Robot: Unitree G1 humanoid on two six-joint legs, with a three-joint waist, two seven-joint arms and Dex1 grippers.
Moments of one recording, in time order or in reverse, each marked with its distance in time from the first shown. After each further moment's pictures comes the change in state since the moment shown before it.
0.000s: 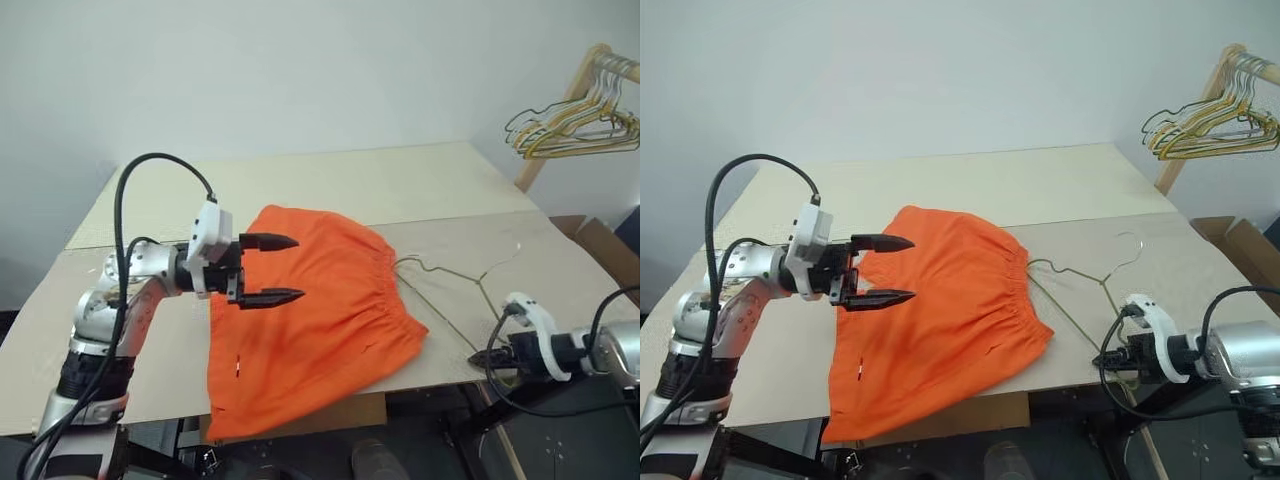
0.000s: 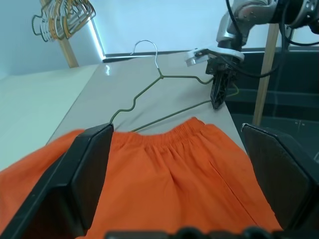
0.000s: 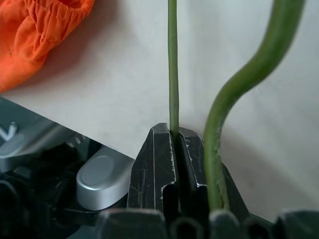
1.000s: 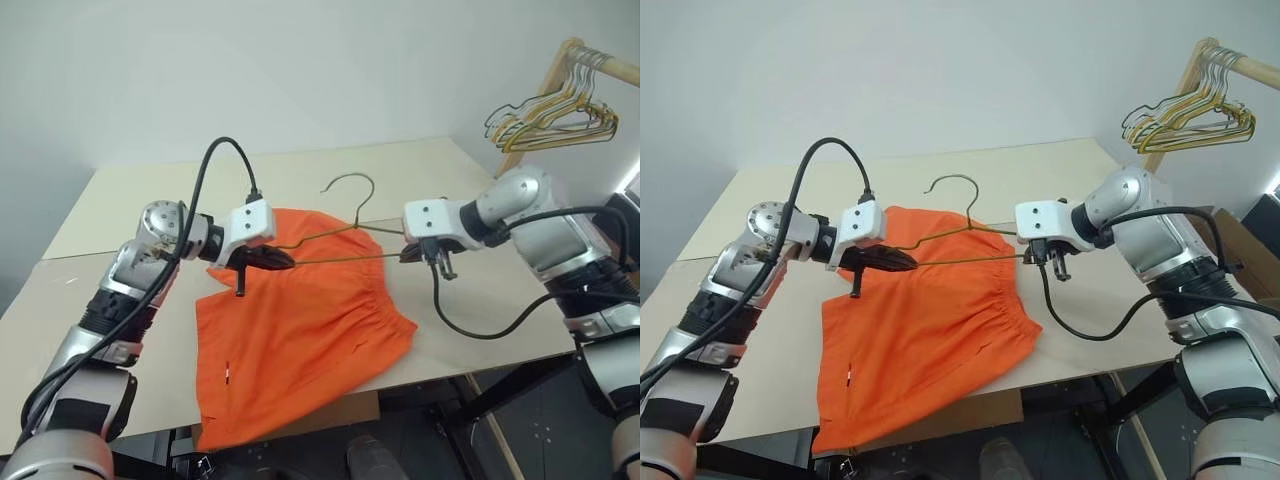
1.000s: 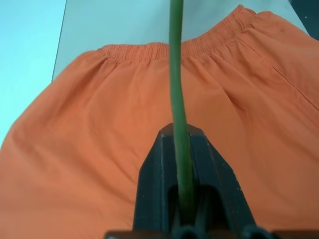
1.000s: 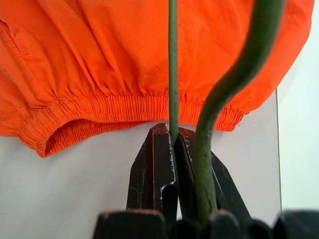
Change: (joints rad) left arm -0.315 0.032 -0.291 0.346 0.397 -0.146 -0.058; right arm -0.695 0.124 0.465 0.099 -0.508 -1.020 0.281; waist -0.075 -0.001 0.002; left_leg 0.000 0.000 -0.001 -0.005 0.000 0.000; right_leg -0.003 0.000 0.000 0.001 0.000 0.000
